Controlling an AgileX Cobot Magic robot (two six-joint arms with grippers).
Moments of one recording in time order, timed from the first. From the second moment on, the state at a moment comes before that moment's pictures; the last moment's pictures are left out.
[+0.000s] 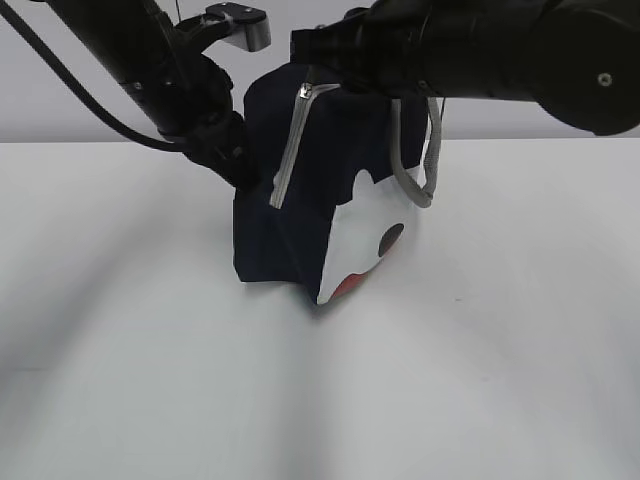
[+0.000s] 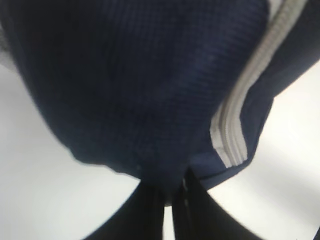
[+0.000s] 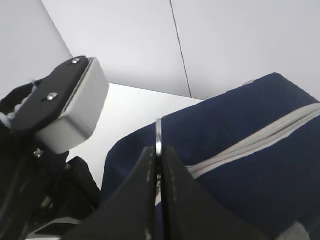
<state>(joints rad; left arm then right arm) -0.42 1.97 -1.71 -0.40 1.09 0.63 0.51 1.60 -1.17 -0.31 -0.05 0.54</state>
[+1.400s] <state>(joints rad) -0.42 1.94 -1.71 -0.32 1.18 0.64 0.27 1.78 -1.33 -0.37 0.00 0.54</state>
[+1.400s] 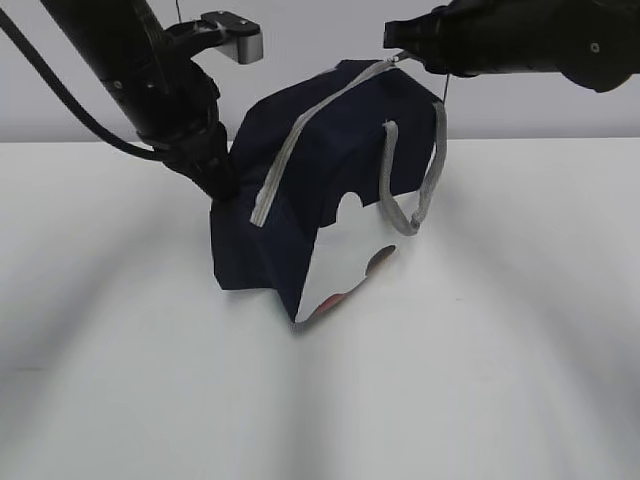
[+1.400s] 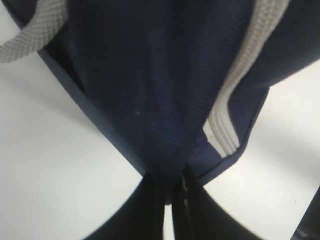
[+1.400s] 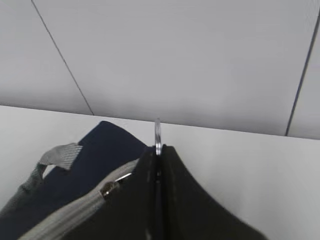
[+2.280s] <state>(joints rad) -0.42 1.92 -1.71 -0.30 1.23 0.45 0.28 1.82 -1.34 -0.37 0.05 0.68</state>
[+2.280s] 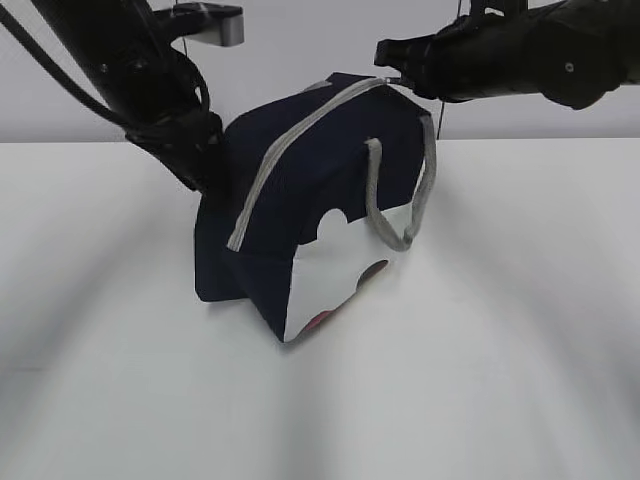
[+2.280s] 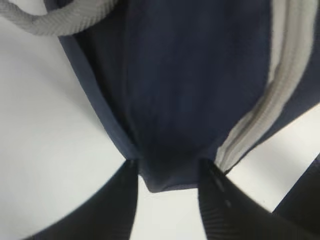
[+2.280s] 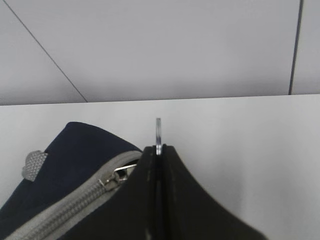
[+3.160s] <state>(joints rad) -0.42 2.05 -2.05 -0.38 1.18 0.43 0.37 1.82 -1.34 -0.37 0.04 0.75</state>
